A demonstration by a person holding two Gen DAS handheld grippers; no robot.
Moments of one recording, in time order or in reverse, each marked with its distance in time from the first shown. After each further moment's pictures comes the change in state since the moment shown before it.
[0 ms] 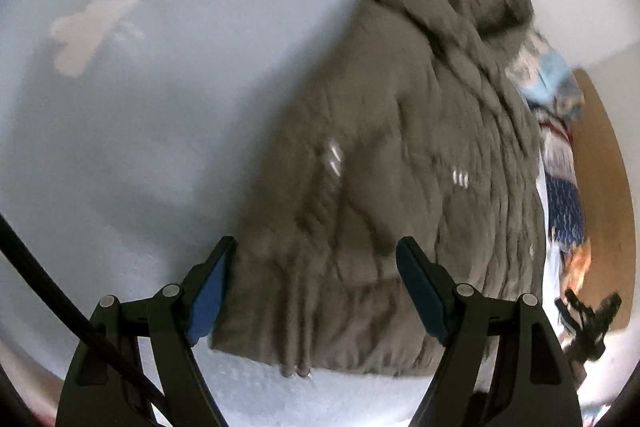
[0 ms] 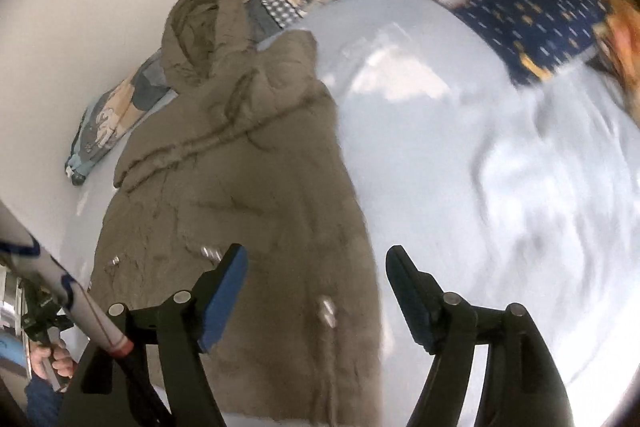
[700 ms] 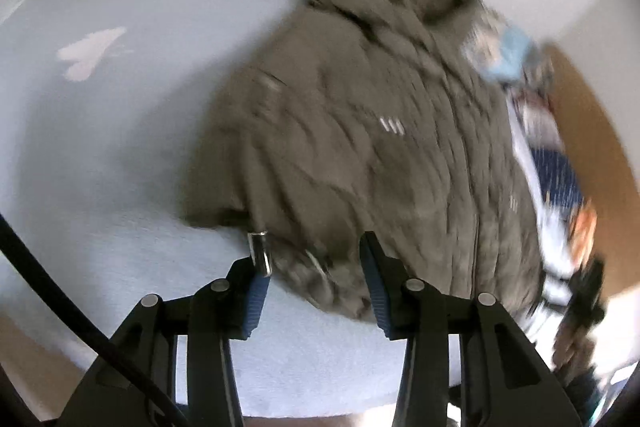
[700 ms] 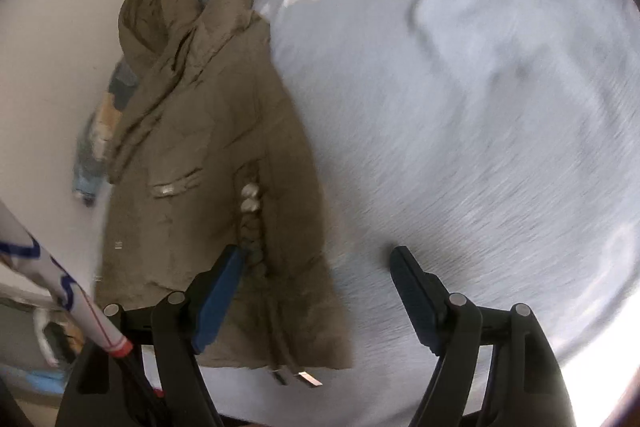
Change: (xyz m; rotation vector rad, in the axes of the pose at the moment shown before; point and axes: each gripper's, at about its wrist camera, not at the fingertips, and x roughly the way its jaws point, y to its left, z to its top) left arm -0.045 -0.033 -0.067 0.063 -0.147 -0.032; right arm 0.032 -0.061 -0.061 0.258 0.171 0.126
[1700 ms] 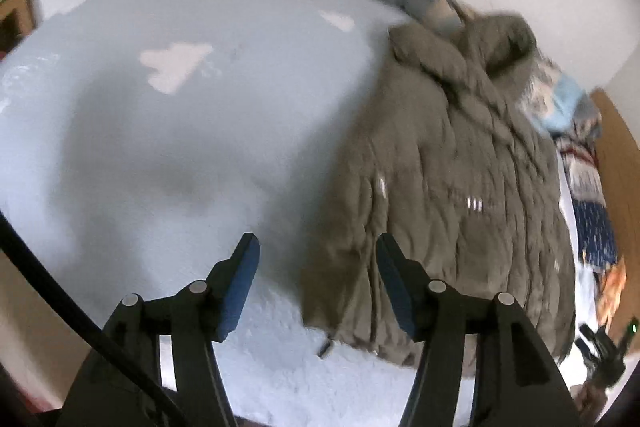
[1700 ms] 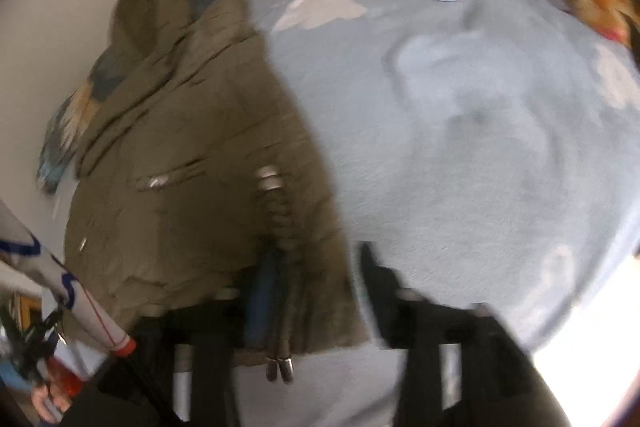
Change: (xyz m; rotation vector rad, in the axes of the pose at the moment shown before) left arm -0.022 0.038 0.023 -0.090 -0.133 0.190; right arm -0.025 0.022 -0.008 -0.094 -0.138 -0.231
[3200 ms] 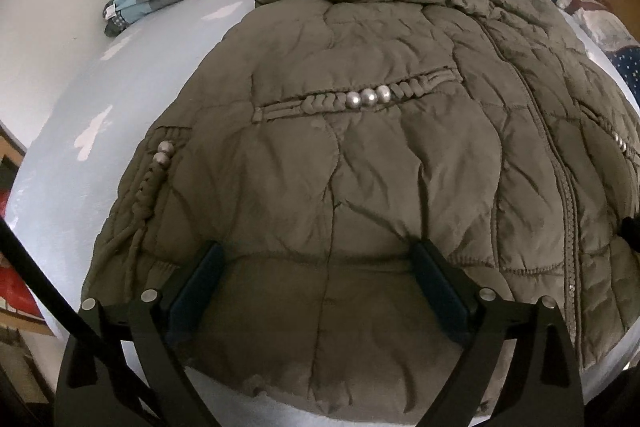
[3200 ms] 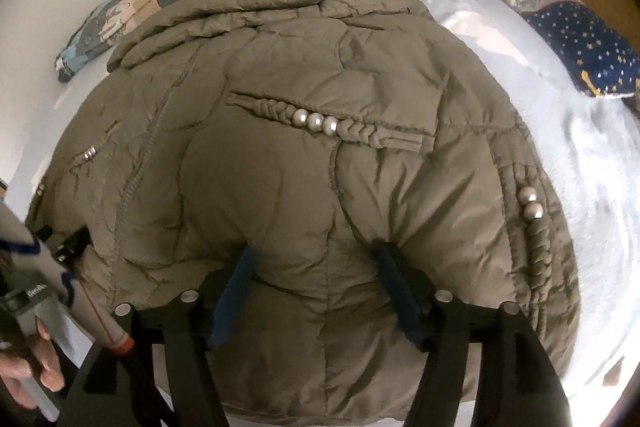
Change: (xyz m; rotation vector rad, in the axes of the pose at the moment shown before) left arm 0.089 -0.165 -0.067 0.448 0.039 0.255; right arm 0.060 0.144 -0.044 -0.414 0.013 -0.002
